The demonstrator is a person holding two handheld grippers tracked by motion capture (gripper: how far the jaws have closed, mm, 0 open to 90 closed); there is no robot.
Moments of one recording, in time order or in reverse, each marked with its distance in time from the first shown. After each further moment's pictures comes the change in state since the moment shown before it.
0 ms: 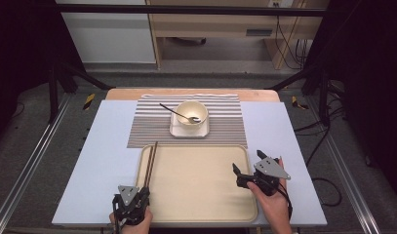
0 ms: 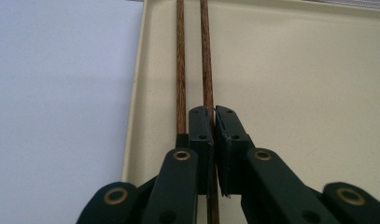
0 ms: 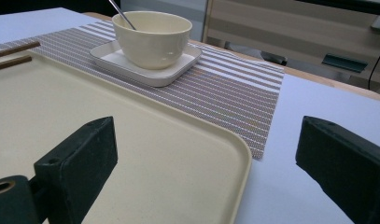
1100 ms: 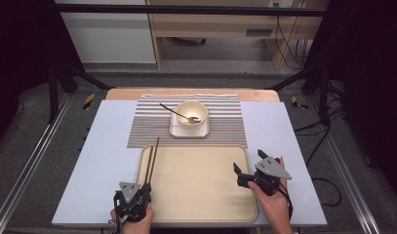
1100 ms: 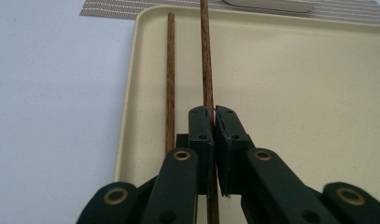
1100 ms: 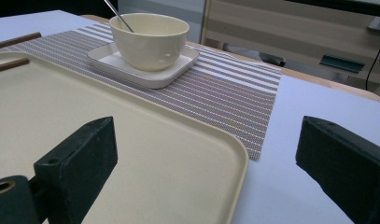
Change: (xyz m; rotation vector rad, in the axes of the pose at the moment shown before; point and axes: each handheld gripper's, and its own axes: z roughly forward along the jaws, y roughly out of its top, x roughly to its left) left arm -0.004 0.010 -0.001 -0.022 -0.011 0.004; right arm -0.002 0.000 0.000 -0.008 -0.007 0.002
